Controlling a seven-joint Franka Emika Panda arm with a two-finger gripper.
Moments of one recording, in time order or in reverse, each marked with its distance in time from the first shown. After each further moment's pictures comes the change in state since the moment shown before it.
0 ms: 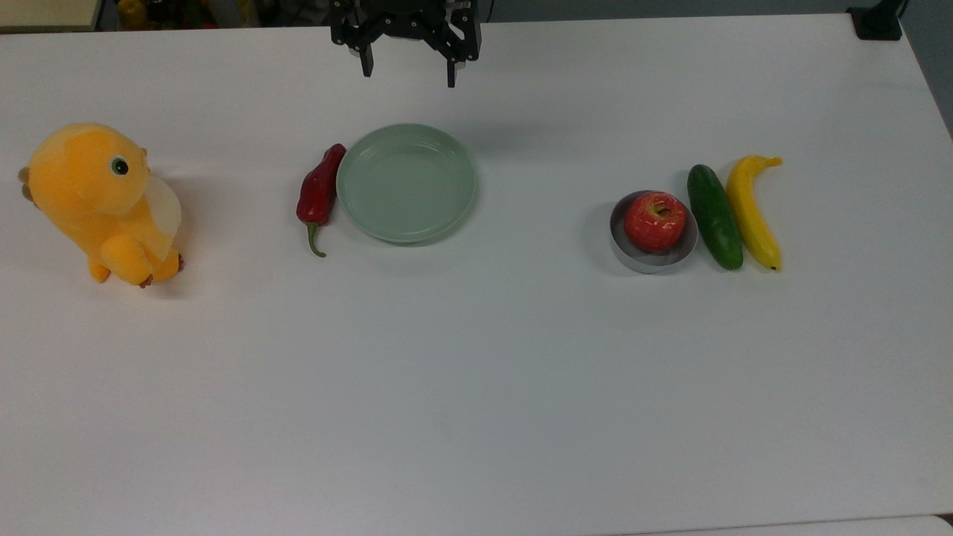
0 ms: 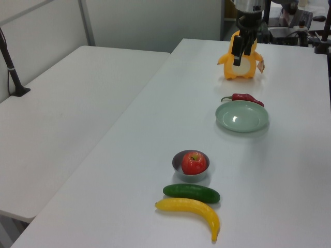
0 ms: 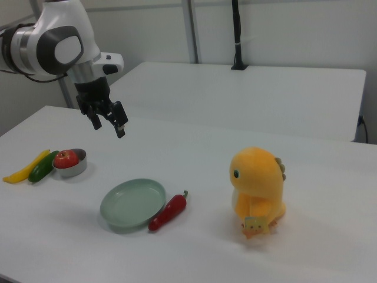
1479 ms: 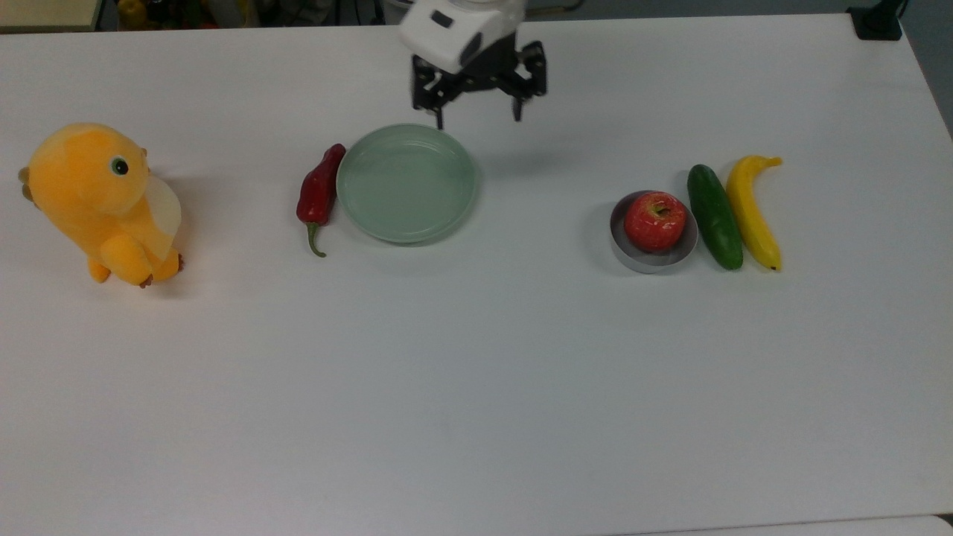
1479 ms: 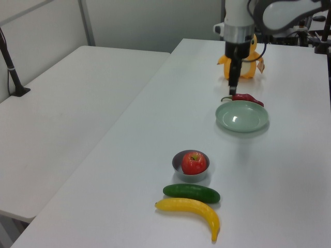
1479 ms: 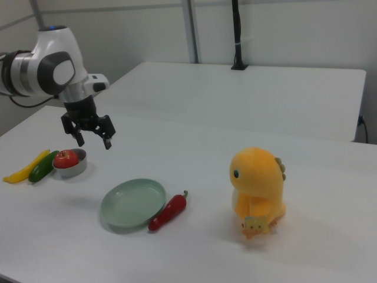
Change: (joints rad) arm 0.047 0.112 0.099 -0.031 -0.008 0.102 -0.147
